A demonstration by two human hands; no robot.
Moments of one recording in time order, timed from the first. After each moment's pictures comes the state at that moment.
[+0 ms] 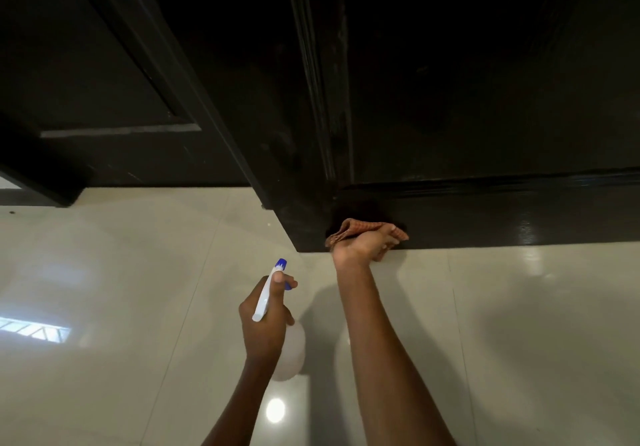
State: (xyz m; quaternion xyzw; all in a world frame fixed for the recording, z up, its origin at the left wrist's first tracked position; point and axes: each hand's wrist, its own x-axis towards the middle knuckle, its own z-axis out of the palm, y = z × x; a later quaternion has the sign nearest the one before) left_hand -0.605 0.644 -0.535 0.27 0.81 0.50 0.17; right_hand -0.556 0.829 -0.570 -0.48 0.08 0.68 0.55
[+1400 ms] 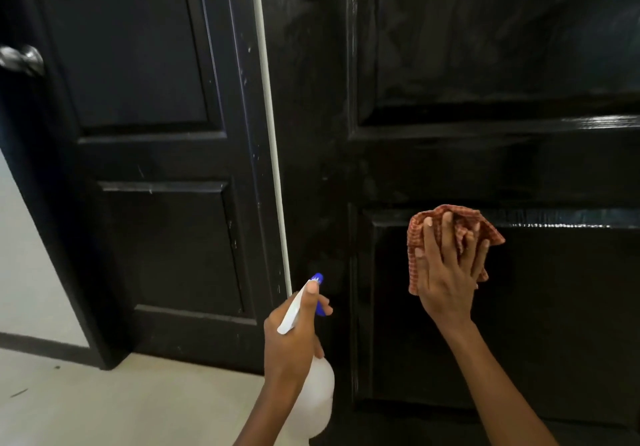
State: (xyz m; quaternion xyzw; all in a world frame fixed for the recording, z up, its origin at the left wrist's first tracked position) left_hand -0.596 0.693 -0.174 0.39 0.60 0.69 0.12; right_hand -0.437 0.921 -0.205 -0.37 -0.73 -0.20 0.54
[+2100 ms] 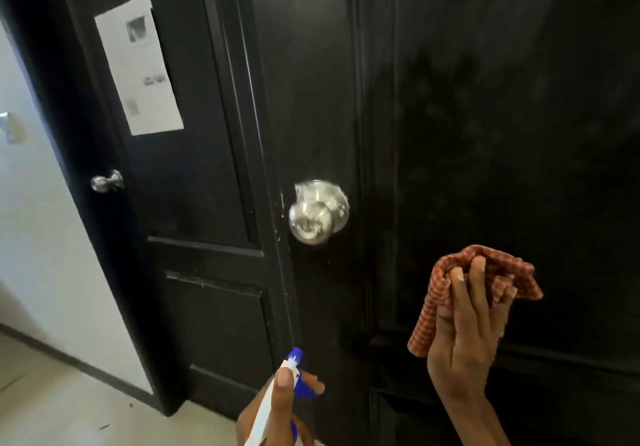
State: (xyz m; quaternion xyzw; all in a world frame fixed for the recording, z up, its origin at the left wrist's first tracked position) left_hand -0.593 0.689 0.126 0.22 0.62 0.71 0.27; right_hand -0.470 0.885 0.109 -0.22 -0.68 0.00 0.70
